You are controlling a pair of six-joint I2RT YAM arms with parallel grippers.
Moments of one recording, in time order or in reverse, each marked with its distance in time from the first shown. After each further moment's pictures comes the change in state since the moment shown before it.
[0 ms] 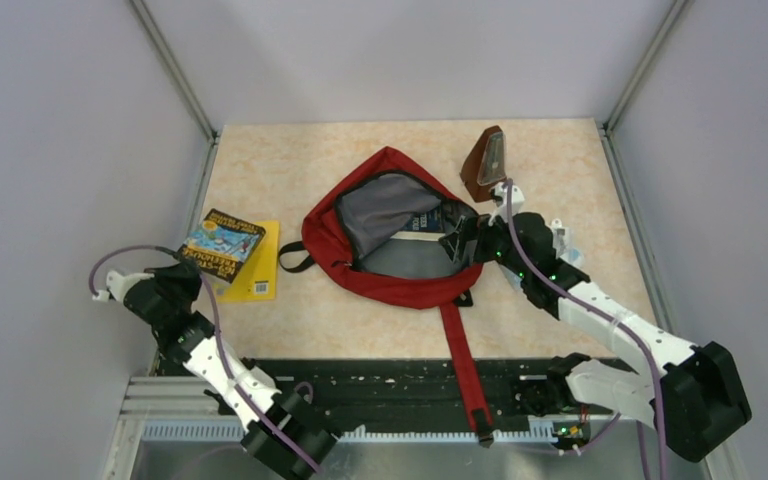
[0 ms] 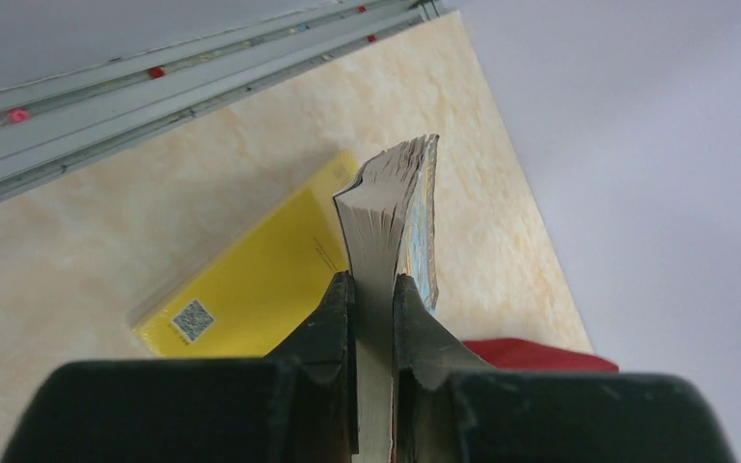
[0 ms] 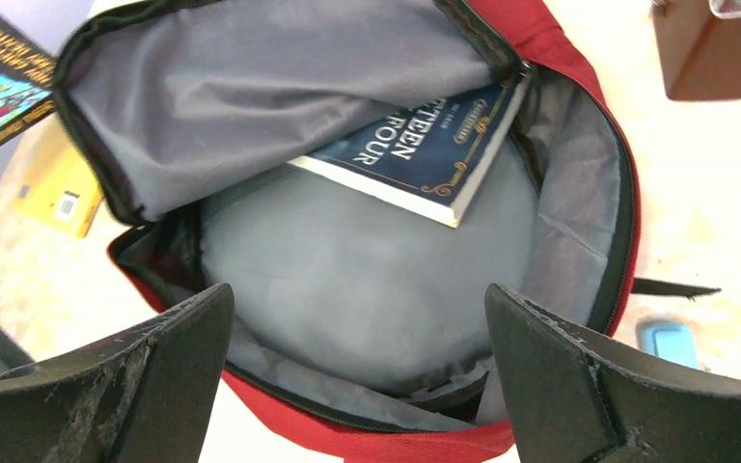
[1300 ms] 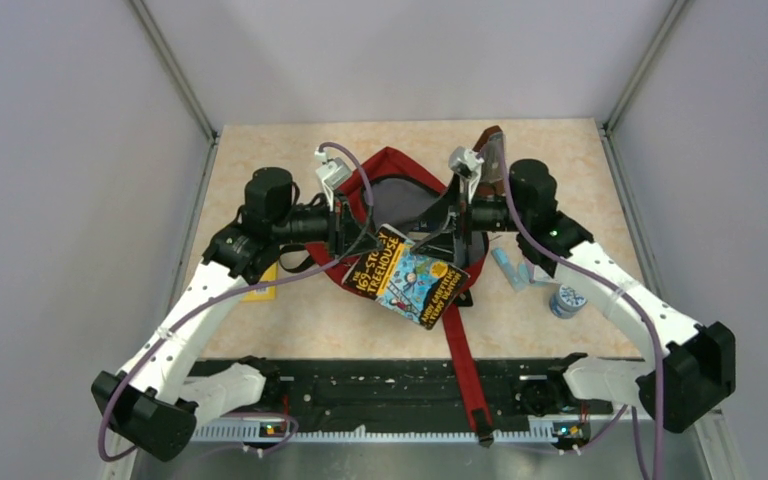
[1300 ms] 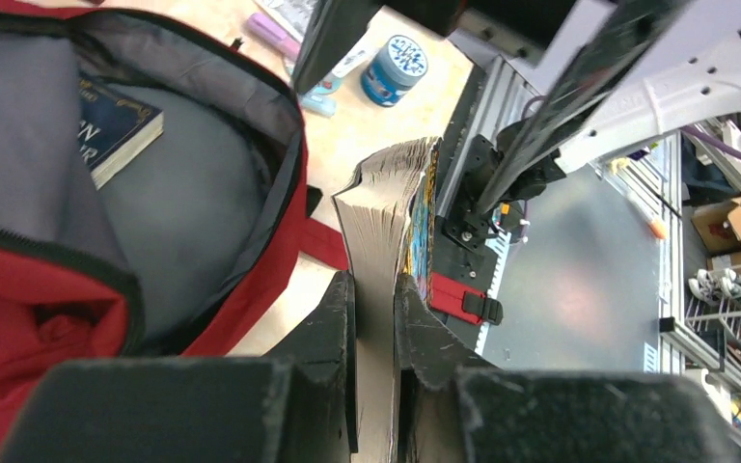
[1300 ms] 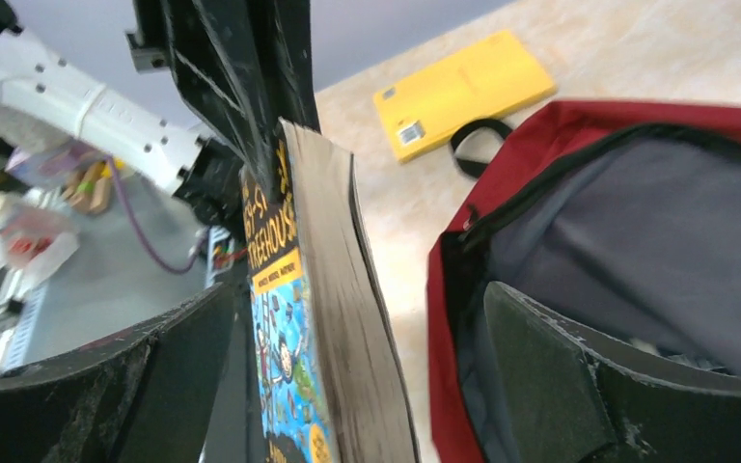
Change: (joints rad) left arm -1.352 0.410 0.738 -0.440 0.411 0.542; right arm -0.002 0.113 0.421 -0.103 -0.832 -0.210
